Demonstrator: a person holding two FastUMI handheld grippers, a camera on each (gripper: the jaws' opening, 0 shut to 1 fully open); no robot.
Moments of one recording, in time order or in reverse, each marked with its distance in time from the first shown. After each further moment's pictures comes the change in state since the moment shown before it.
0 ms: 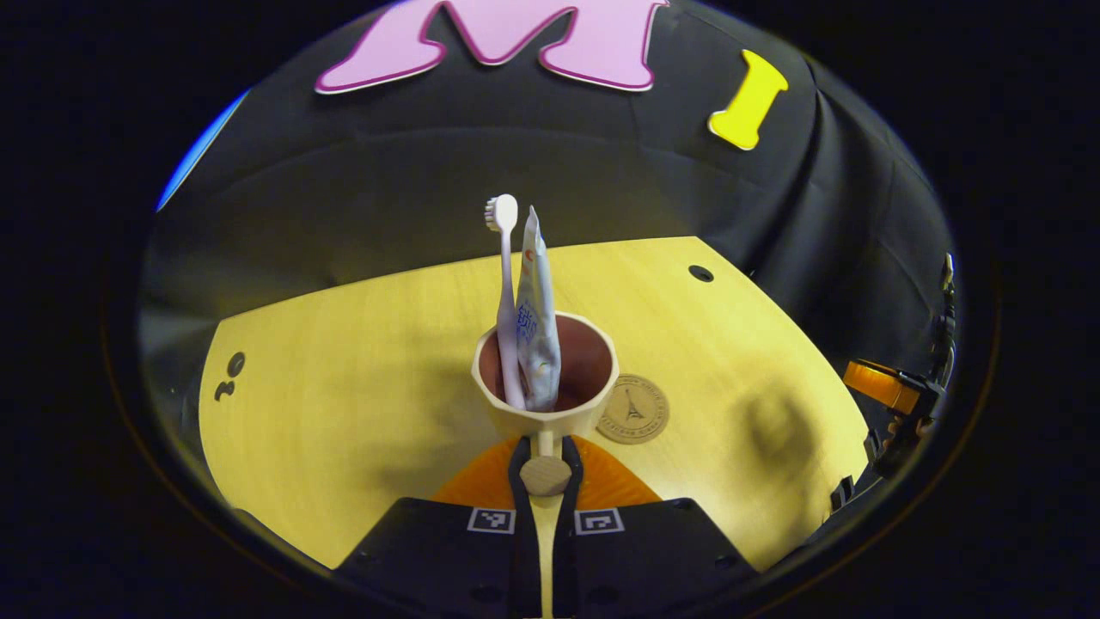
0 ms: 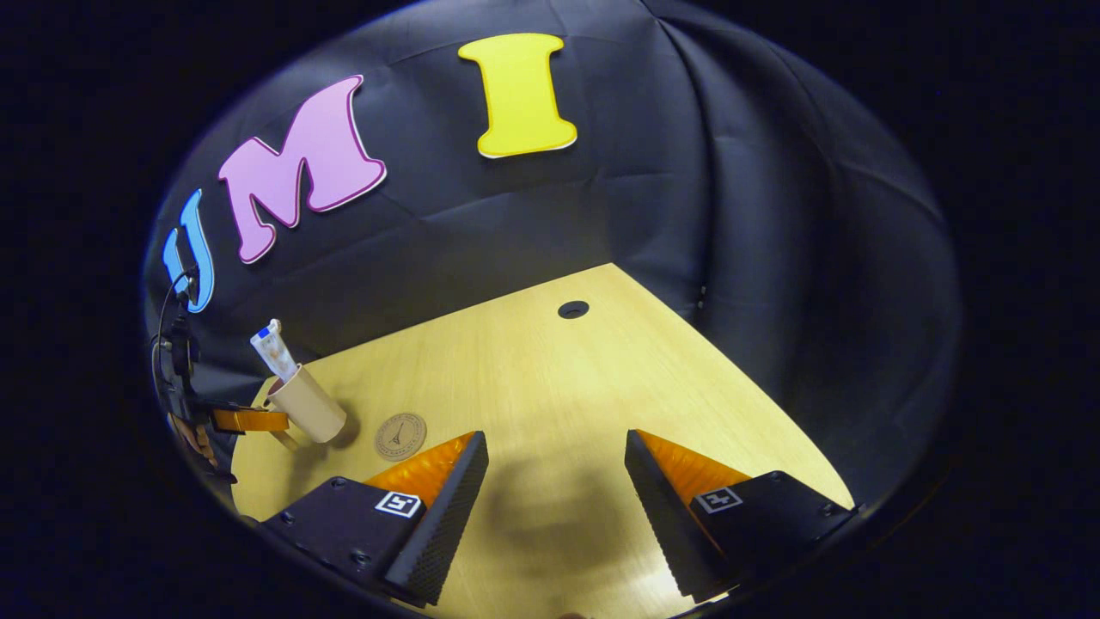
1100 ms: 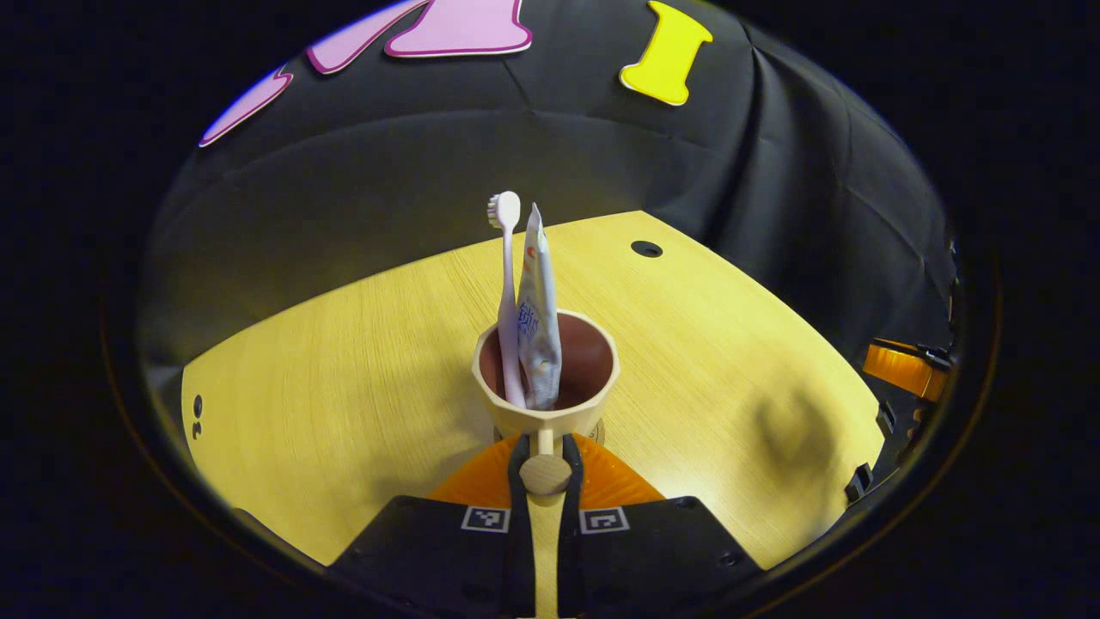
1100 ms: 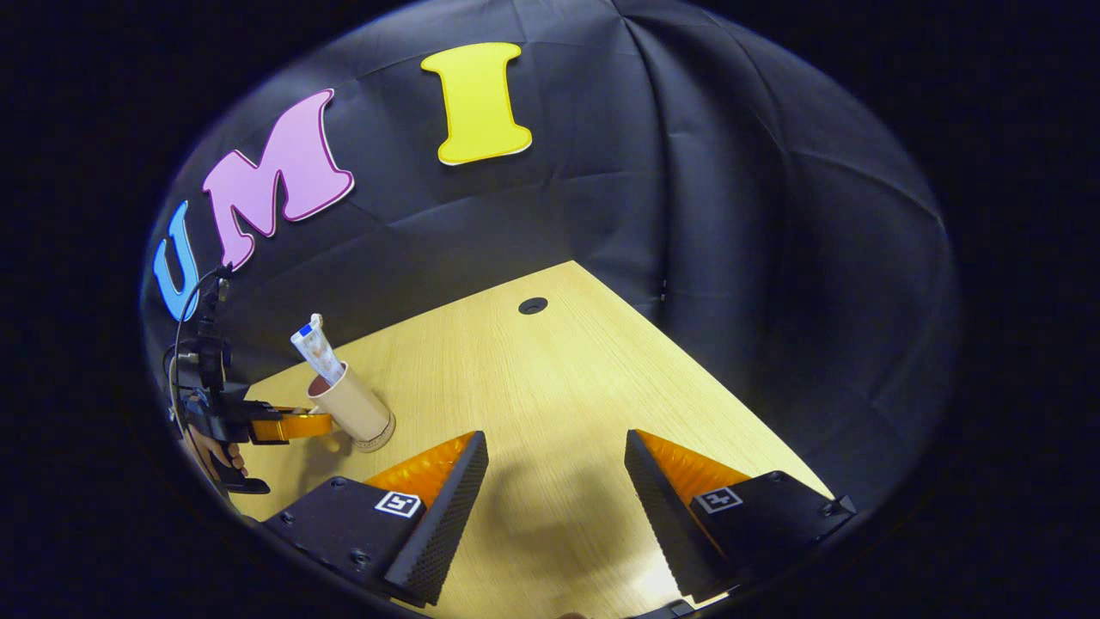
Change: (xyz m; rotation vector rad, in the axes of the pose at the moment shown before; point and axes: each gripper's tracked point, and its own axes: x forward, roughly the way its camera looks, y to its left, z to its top) left arm 0.057 -0.077 -0.004 0.139 0.006 -0.055; right arm -0.015 -0.028 -0.013 0.029 0.002 -0.056
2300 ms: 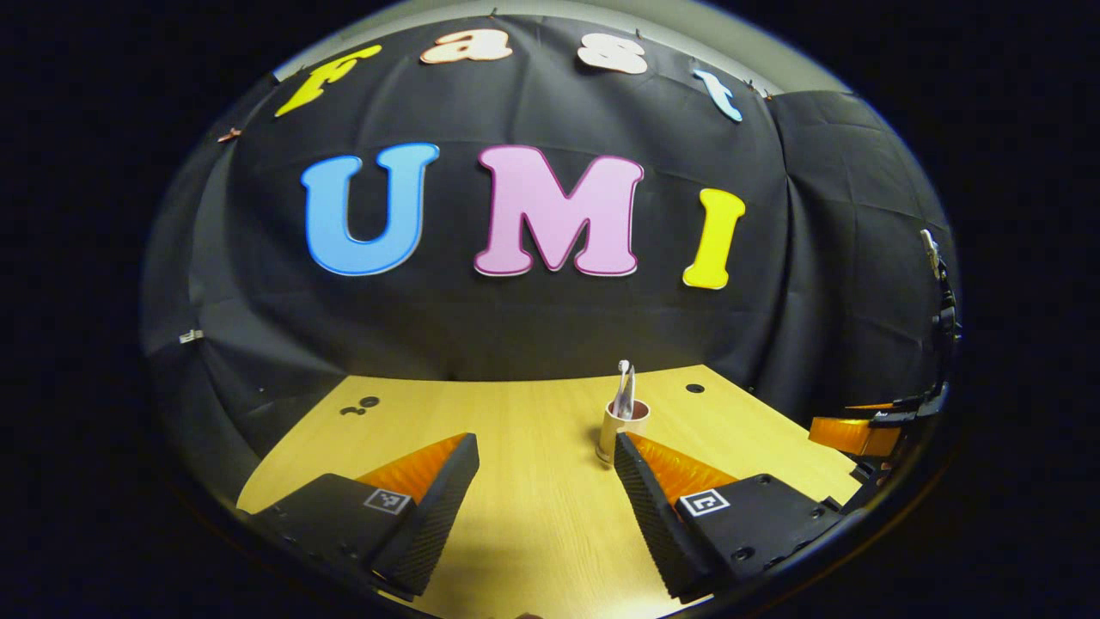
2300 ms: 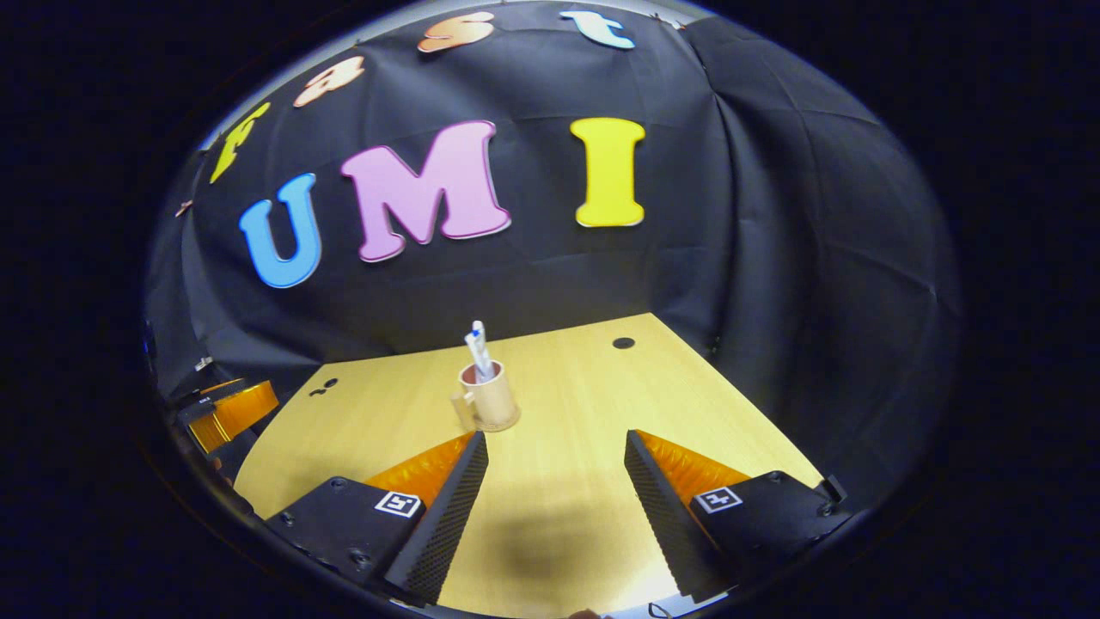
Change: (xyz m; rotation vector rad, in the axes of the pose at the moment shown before) left arm -0.348 0.009 -0.065 -0.188 -0.578 0.370; right arm -0.189 0.141 -0.012 -0.170 -0.187 0.193
